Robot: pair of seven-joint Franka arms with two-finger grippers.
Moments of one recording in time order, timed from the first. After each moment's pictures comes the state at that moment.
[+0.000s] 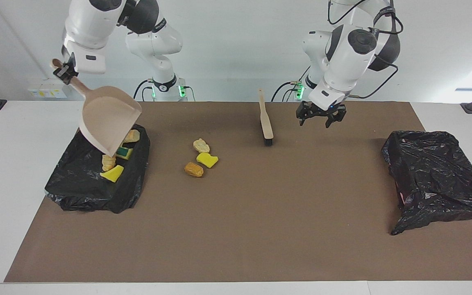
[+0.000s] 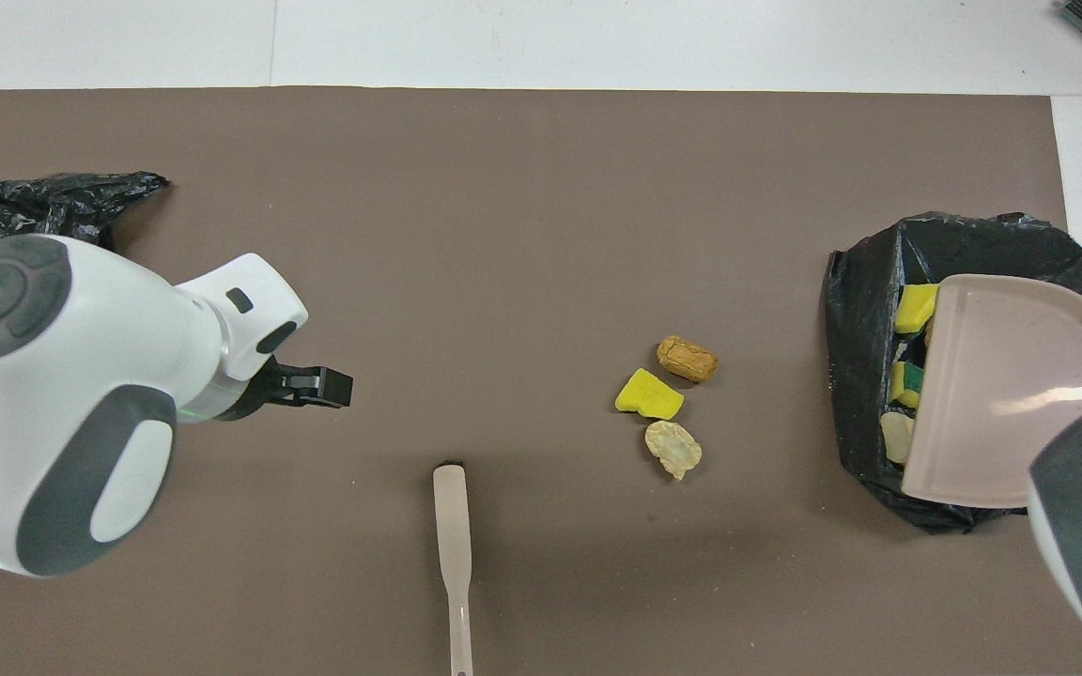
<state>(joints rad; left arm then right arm) -0.20 -0.07 -0.10 -1.92 -0.09 1.83 -0.12 0.06 -0.14 0.11 -1.70 -0.54 1.29 -1.03</state>
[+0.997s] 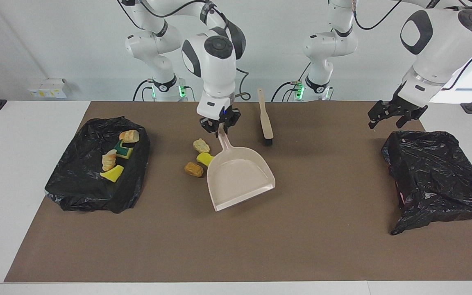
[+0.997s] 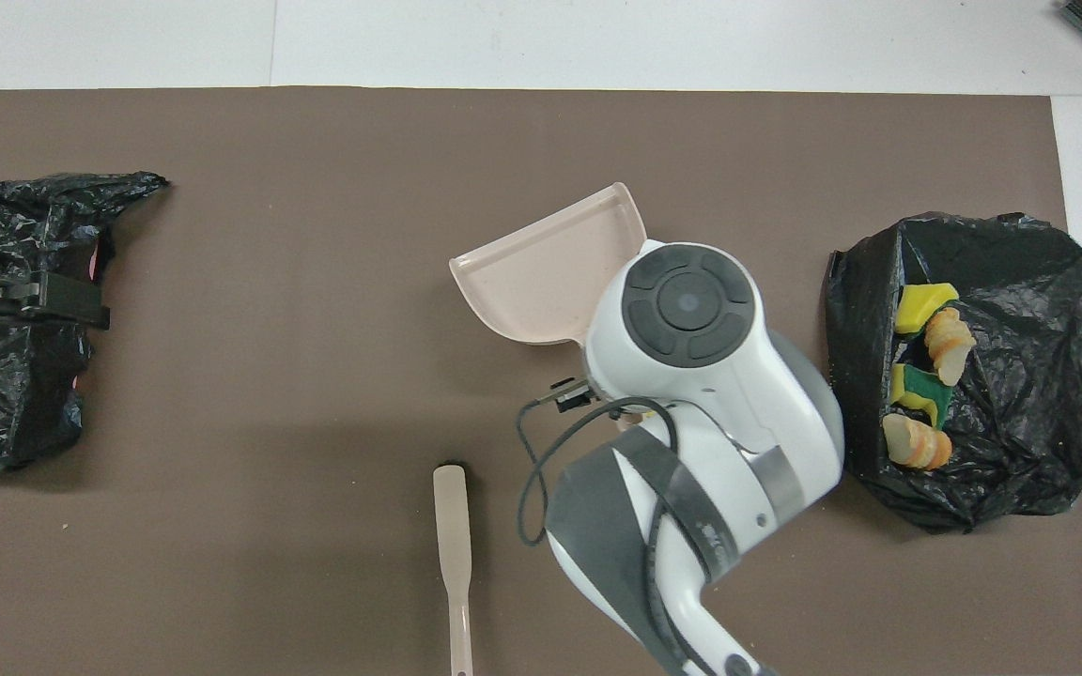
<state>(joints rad) 0.07 -0.02 -0.09 -1.69 -0.05 1.66 -0.01 0.43 0.23 0.16 -1.72 0.00 1.93 0.31</state>
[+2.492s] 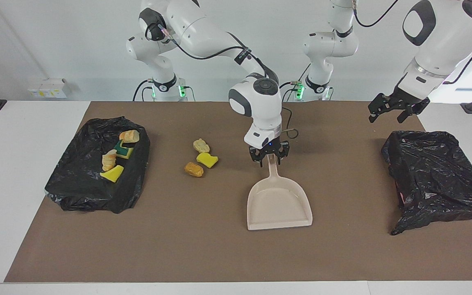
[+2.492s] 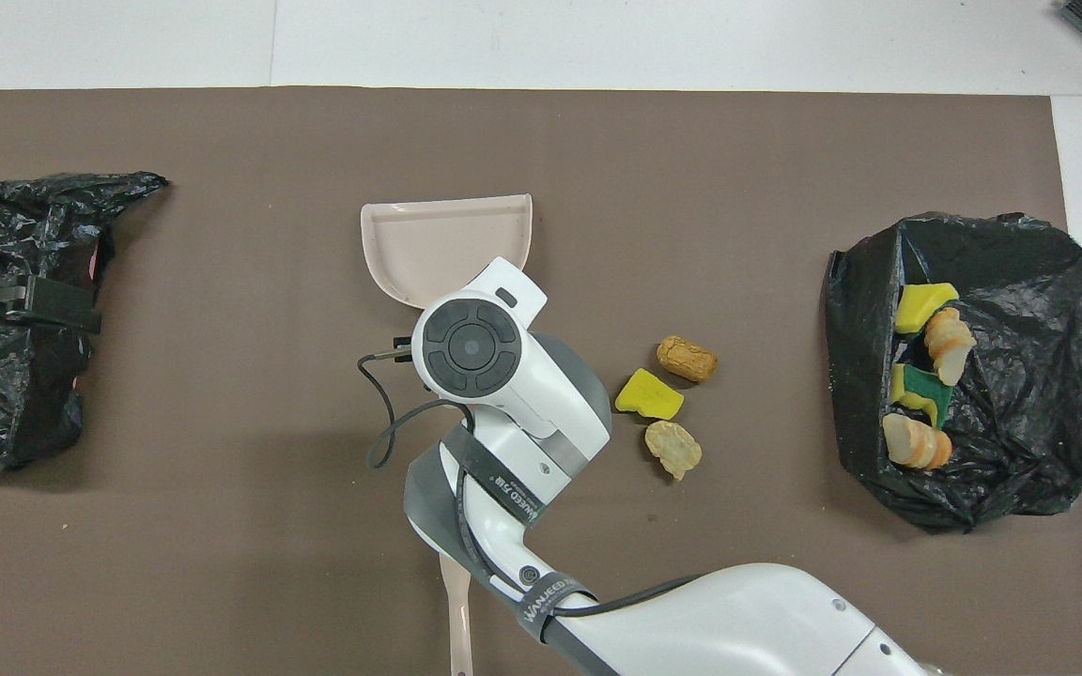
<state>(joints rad) -0.09 -0.03 0.06 -1.67 -0.05 1.63 0.03 0.58 0.55 0.15 -1.50 -0.12 2.27 0.69</state>
